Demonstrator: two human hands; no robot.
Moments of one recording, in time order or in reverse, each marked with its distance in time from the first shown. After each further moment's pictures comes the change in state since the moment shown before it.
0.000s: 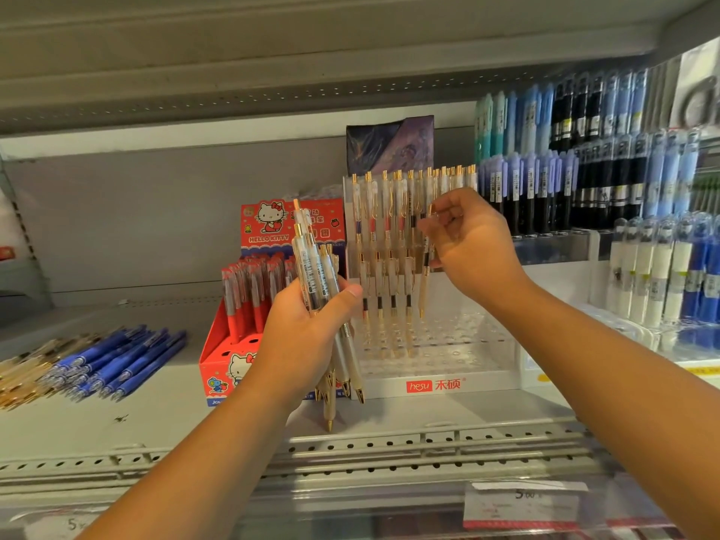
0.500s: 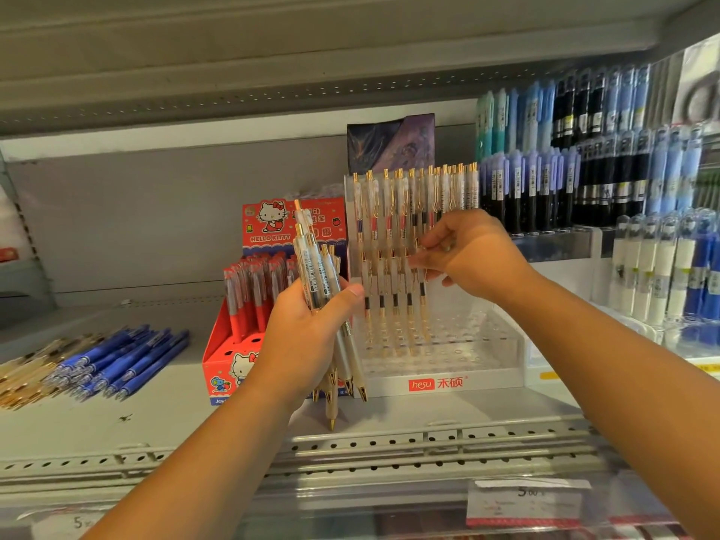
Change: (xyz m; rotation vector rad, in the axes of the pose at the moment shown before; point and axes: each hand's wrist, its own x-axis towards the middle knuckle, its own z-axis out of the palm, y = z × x) left_hand 0.000 0.000 0.001 -0.006 0.009 -0.024; right_hand 0.004 -0.004 -0.009 -0.113 -0.330 0.306
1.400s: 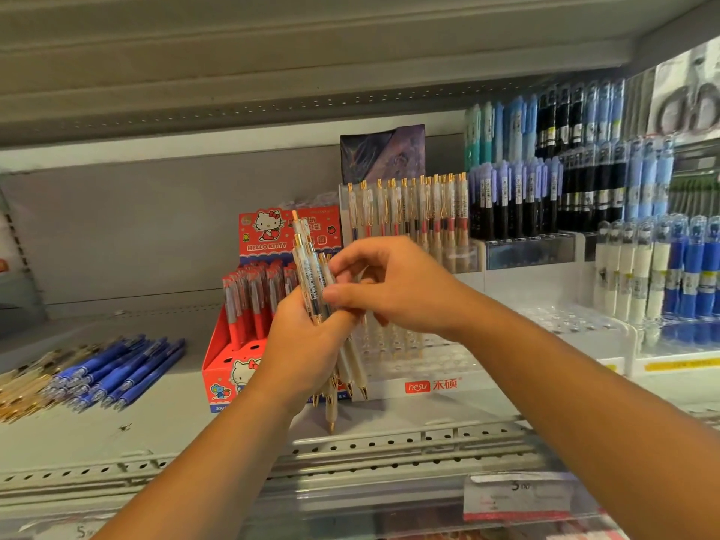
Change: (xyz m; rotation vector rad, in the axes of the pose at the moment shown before) left_hand -0.001 0.006 0.001 -0.048 -0.118 0.096; right_hand -0.051 -0.052 0.034 0.294 -0.345 -0.341
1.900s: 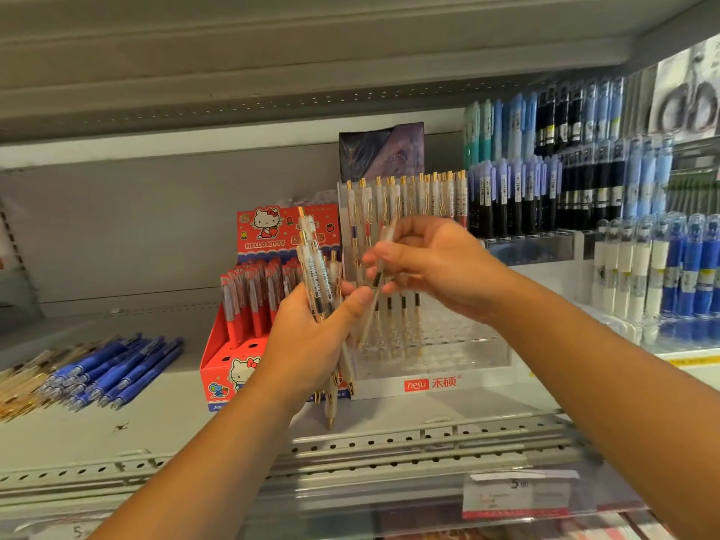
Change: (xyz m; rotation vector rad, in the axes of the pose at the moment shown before) left_hand 0.001 -0.007 0.000 -0.015 0.021 -0.112; right_hand -0.001 0.014 -0.035 0.411 0.096 0.159
